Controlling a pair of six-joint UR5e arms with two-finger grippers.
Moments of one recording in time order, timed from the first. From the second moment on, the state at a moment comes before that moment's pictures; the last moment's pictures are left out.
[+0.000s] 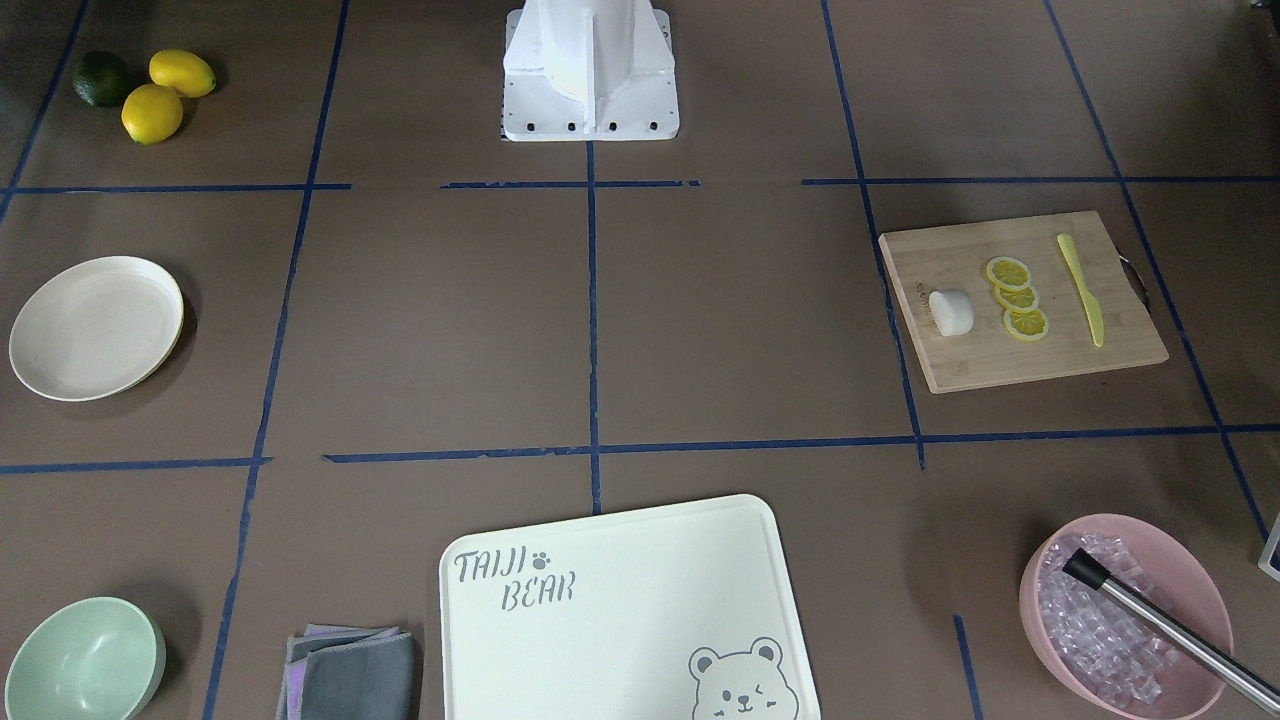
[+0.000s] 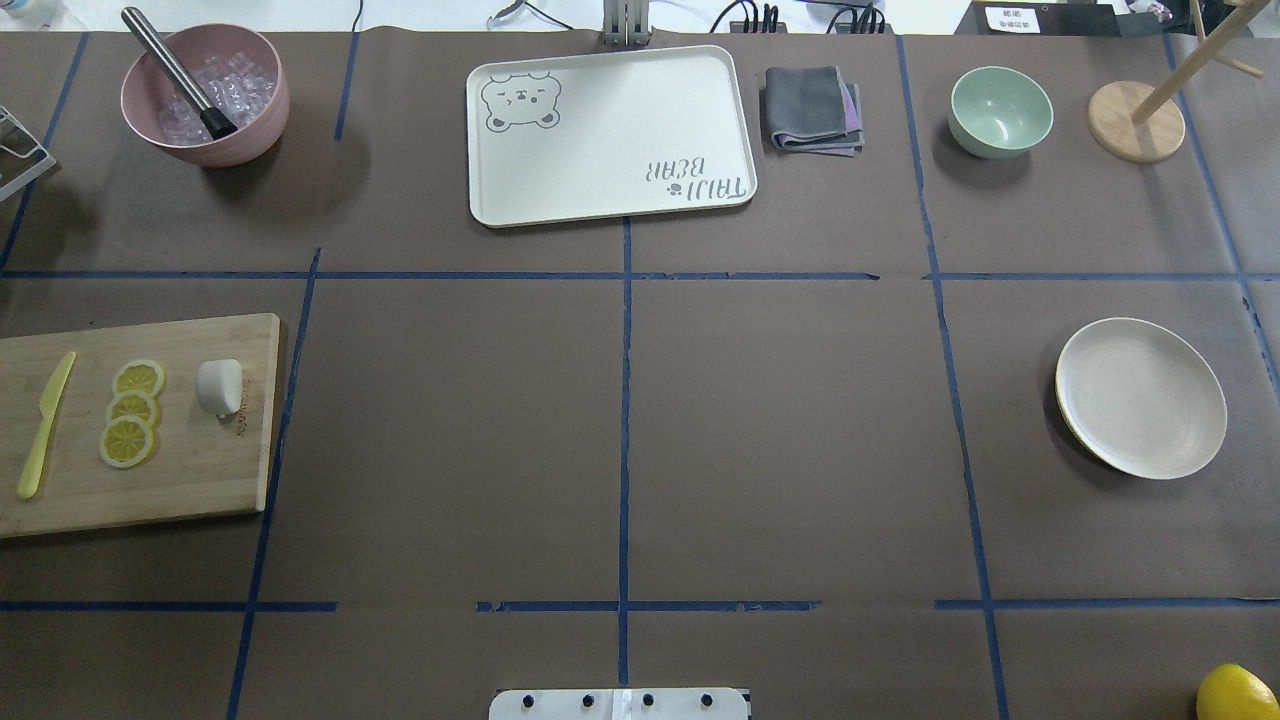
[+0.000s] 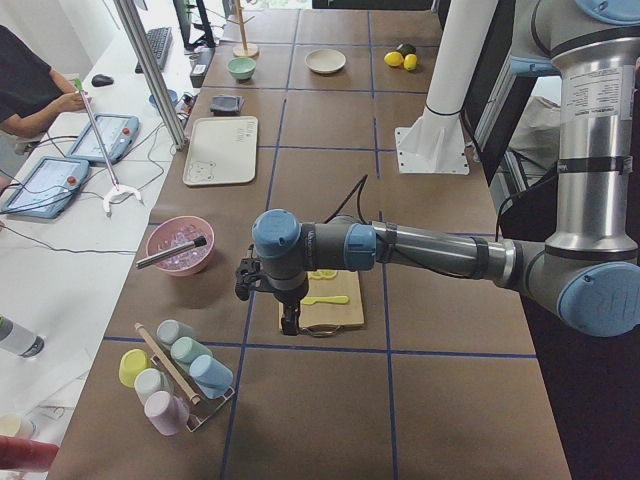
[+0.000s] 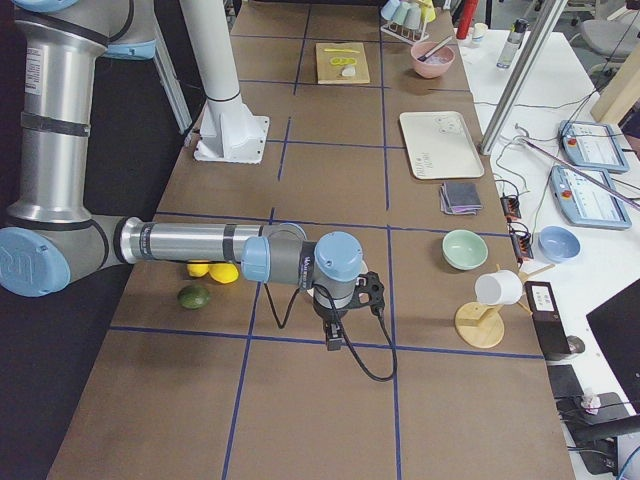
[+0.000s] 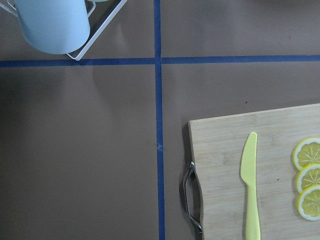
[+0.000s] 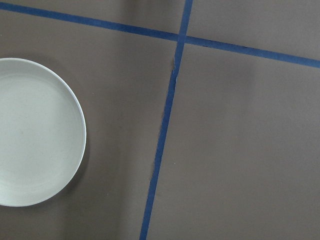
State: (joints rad) left arm -1.54 -1.49 -1.80 -1.42 -2.38 0.01; right arm 1.57 -1.74 1.76 -1.64 2.35 -0.21
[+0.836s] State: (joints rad) left arm -1.53 -1.47 -1.82 -1.43 -2.38 0.01; right arm 1.57 -1.73 1.75 -1.64 2.35 -0.21
